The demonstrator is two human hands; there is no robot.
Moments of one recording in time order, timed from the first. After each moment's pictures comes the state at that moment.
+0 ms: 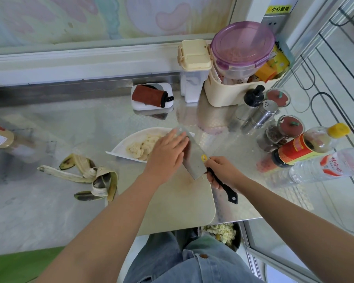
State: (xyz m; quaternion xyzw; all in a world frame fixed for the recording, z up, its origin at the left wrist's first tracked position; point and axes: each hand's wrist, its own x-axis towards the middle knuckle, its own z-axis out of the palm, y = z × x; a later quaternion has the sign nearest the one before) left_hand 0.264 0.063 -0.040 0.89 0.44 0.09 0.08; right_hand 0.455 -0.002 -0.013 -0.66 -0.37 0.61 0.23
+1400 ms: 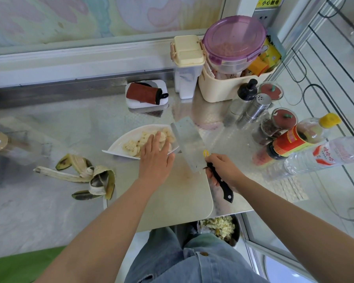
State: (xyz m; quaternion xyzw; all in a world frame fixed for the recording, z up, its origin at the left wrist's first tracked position) left_hand 0.256 0.043 -0.048 0.80 0.58 0.00 0.12; right_hand 0.456 -0.018 -0.009 -0.67 -0.30 0.61 0.30
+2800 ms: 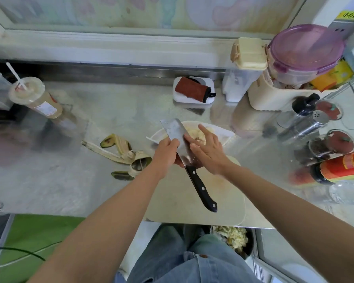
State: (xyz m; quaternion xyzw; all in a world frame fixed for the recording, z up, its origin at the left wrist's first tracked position) left_hand 0.182 0.053 -0.006 0.36 0.65 0.29 0.61; right_hand 0.342 0.046 -0.024 -0.59 -0.73 0.34 0.10
